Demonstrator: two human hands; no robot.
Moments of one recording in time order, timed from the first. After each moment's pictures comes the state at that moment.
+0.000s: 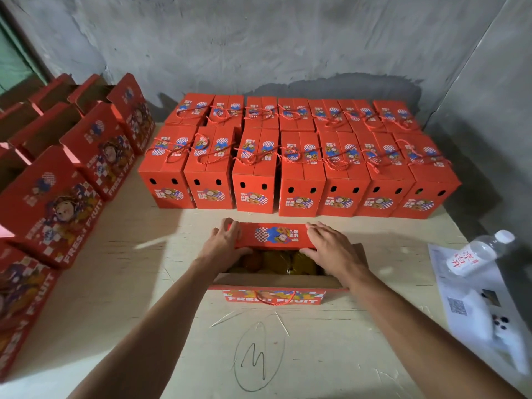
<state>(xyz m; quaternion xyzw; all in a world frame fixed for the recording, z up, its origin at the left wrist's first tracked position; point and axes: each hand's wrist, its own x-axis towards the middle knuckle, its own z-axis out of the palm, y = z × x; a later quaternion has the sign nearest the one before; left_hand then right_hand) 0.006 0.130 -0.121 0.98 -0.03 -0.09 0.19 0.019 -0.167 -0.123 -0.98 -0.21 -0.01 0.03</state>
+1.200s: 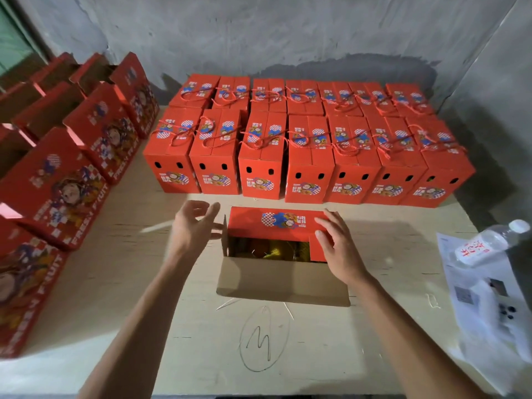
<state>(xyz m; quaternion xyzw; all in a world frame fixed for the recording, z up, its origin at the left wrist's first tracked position) -0.031 0.170 -0.085 0.76 0.21 0.07 0.61 -0.009 -0.170 -0.156 -0.92 -0.10 -0.03 0.39</state>
